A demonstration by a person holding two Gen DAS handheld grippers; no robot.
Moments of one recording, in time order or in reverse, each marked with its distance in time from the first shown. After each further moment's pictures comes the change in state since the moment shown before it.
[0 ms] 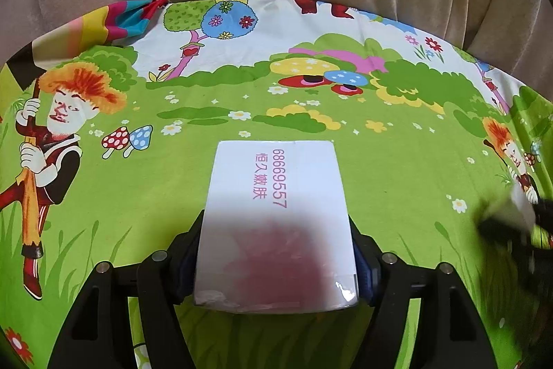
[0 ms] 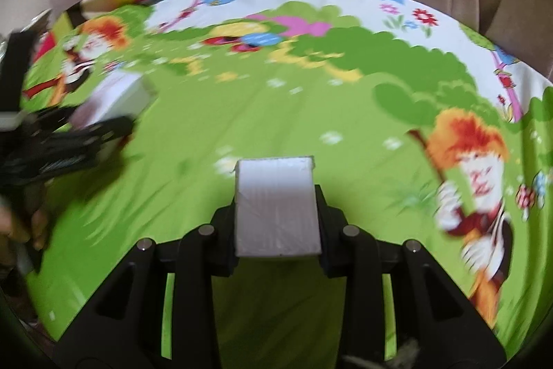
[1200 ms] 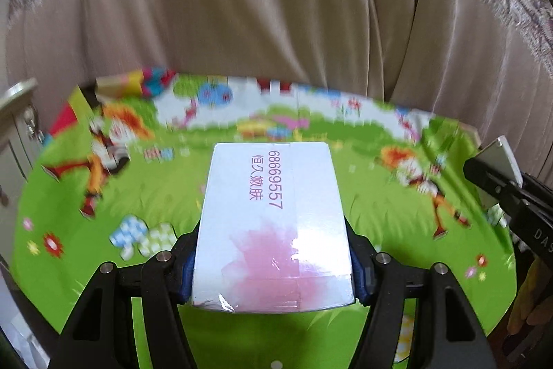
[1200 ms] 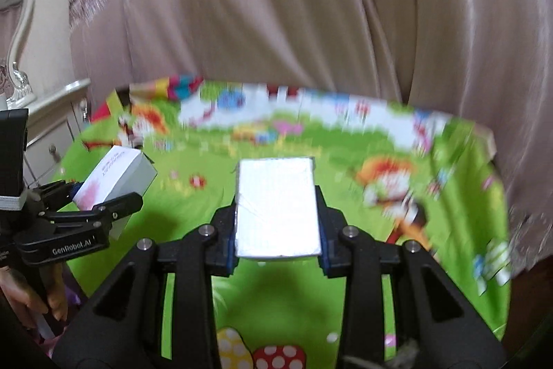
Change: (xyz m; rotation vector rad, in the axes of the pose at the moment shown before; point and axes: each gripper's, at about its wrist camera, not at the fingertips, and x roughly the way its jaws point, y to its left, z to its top) left arm -0.199 -0.038 -0.091 -0.011 -0.336 -0.099; right arm -0.200 0.048 -0.072 0.059 -0.486 -0.131
